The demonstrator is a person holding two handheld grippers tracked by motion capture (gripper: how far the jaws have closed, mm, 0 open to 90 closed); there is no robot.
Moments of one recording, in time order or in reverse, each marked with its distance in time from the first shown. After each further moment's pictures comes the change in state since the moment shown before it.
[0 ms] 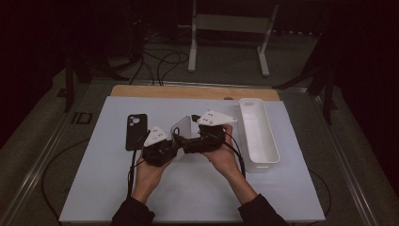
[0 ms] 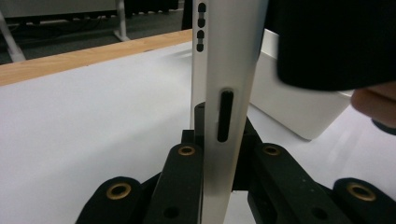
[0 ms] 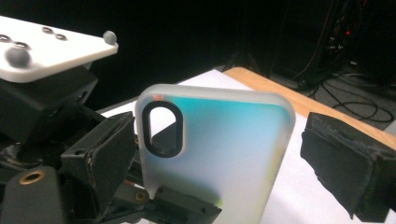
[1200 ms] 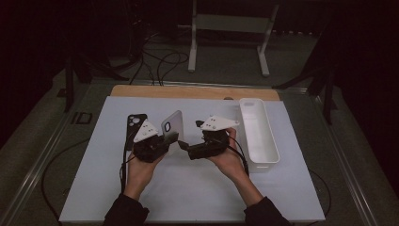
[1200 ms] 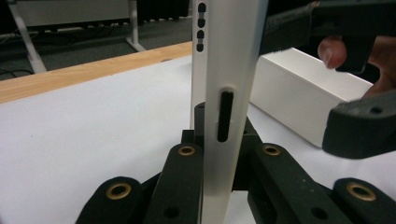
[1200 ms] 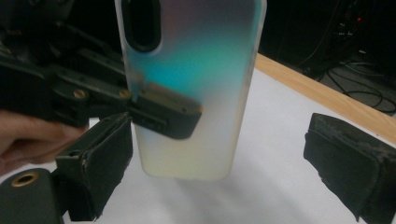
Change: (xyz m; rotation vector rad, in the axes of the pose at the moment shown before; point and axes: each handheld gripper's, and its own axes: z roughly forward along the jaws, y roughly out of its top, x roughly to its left) left arm 0.016 0.009 -0.018 -0.021 0.039 -0.001; right arm -0.006 -0.014 -0.008 0.054 0.023 -0.037
